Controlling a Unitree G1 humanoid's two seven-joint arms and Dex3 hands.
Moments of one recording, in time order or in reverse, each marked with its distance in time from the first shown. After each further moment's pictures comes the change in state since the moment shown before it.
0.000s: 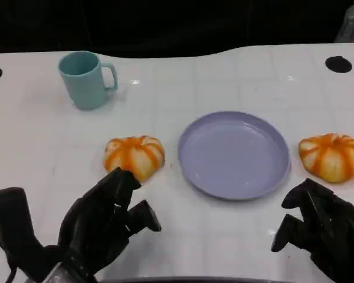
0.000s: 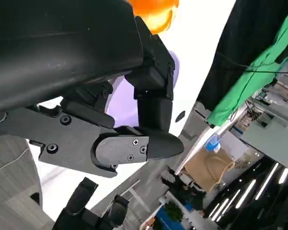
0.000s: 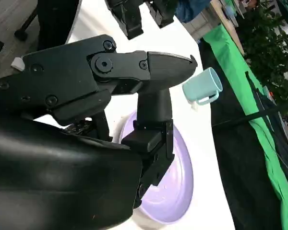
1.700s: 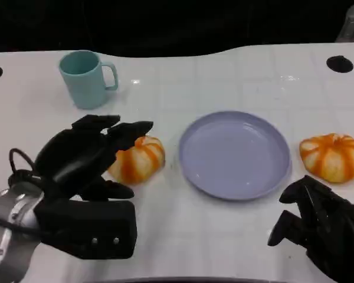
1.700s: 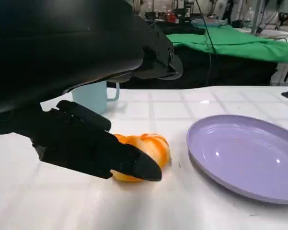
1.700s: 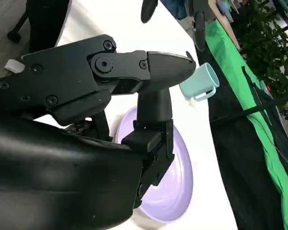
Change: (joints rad) left arm -0.325 0.518 -0.372 0.186 1.316 -0.685 0.036; right arm -0.022 0.035 -0.002 0.015 -0.001 0.009 -0.031
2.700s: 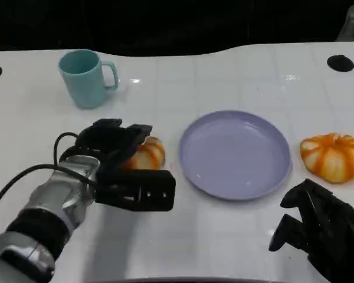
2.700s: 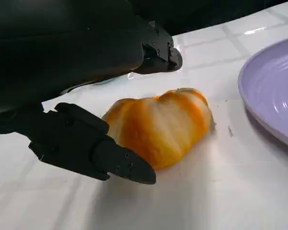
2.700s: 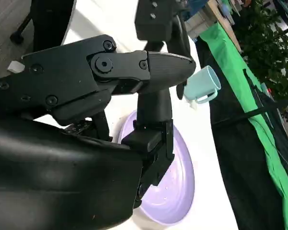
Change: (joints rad) left arm -0.495 -0.240 -0.269 0.962 0.140 0.062 0.231; right arm 0.034 -0.006 0.000 -0.029 0.000 0.000 0.021
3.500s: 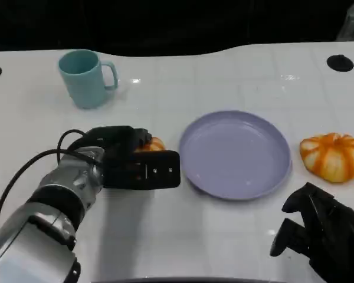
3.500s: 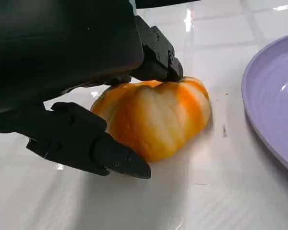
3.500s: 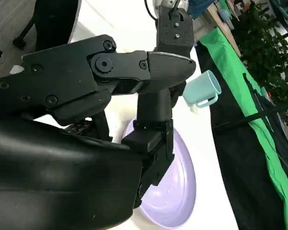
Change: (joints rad) left arm -0.151 -0.082 0.015 0.317 -0.130 -0.051 -0.041; right arm 0.025 -0.009 -0.003 -0.021 0.022 0.001 0.015
